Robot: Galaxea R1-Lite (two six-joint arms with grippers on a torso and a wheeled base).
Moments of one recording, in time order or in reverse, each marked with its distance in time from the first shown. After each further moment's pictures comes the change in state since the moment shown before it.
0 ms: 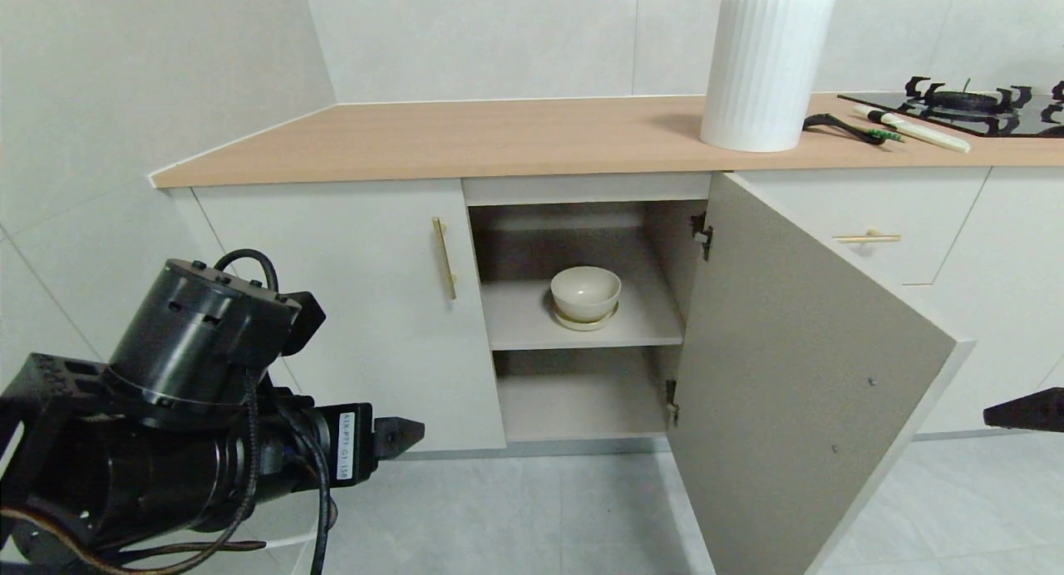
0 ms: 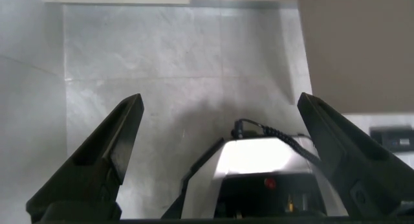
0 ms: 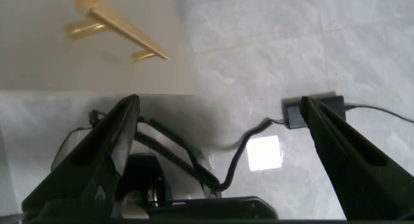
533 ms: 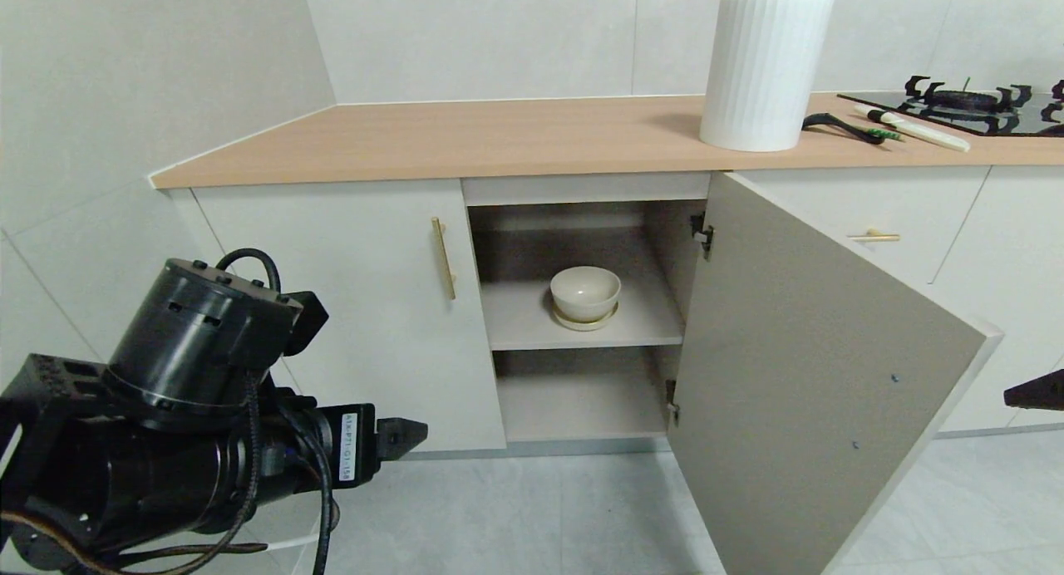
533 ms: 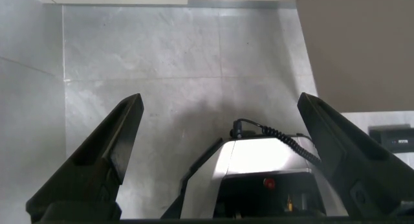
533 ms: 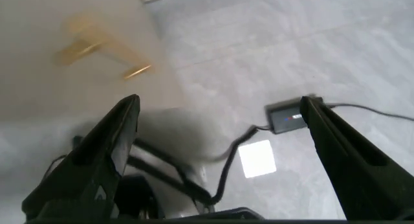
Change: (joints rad) left arm -0.001 -0.001 -0.003 0.000 0.000 -0.001; right arm -0.090 0.024 0.001 -0.059 -0.072 -0.022
